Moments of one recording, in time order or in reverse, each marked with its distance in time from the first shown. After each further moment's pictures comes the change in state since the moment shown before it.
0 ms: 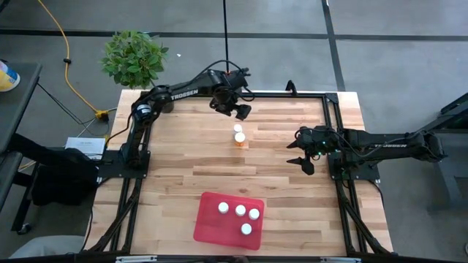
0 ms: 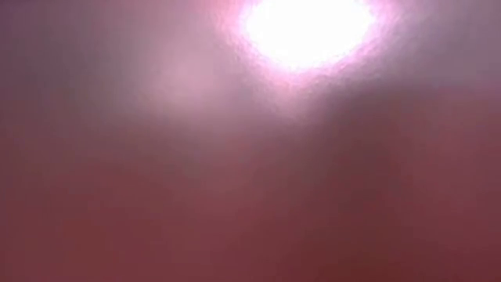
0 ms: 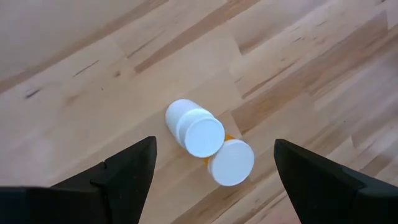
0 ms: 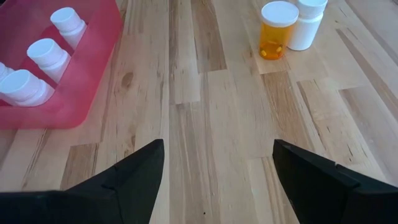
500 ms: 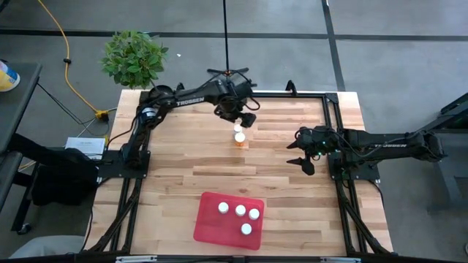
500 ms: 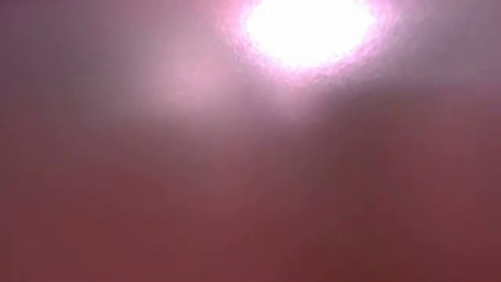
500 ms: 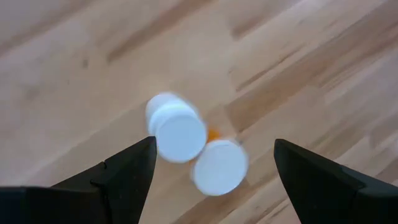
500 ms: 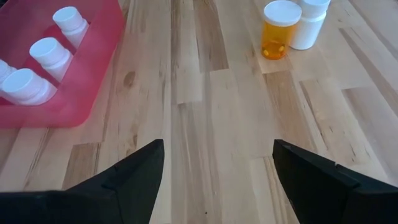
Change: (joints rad) left arm -0.075 0.048 0.000 0.035 -0.048 -0.045; right arm 0.008 0.001 0.000 -0.001 -0.006 0.001
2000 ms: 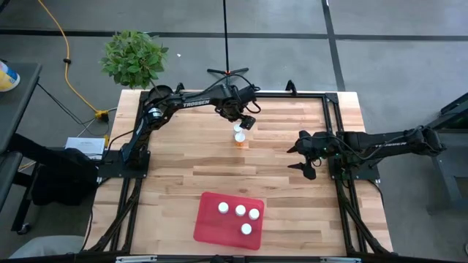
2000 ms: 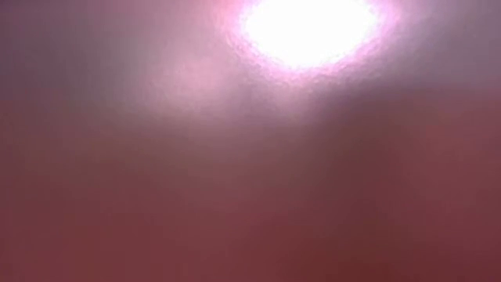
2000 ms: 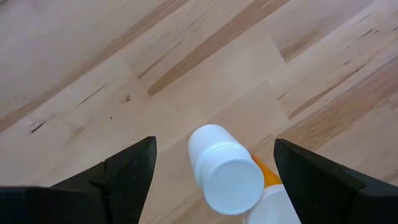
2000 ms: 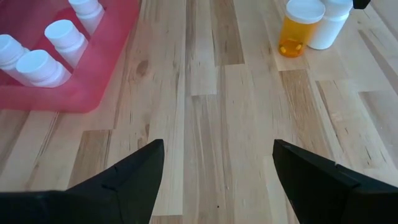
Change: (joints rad) left arm 0.001 0.065 0.000 0.026 -0.165 0.092; right arm 0.112 0.001 0.000 -0.013 0.069 0.011
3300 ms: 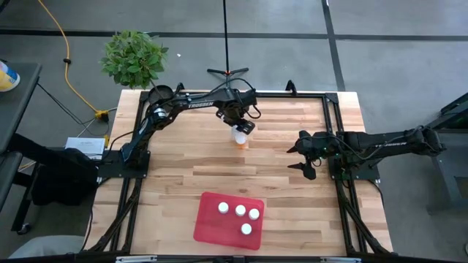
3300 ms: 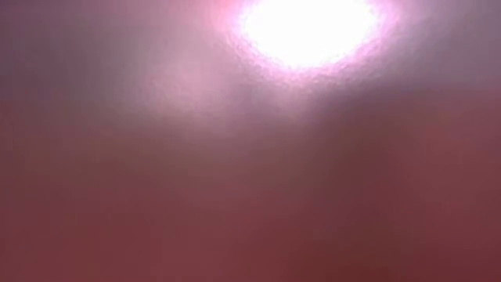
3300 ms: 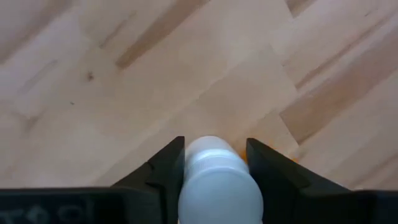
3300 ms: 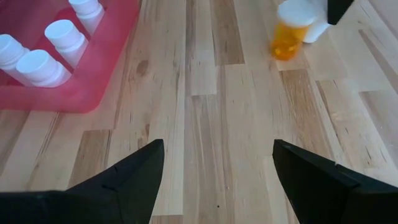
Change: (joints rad) left arm 0.000 0.065 0.001 -0.024 0.116 0.059; right arm 0.000 0.000 0.000 -0.001 -0.001 0.001
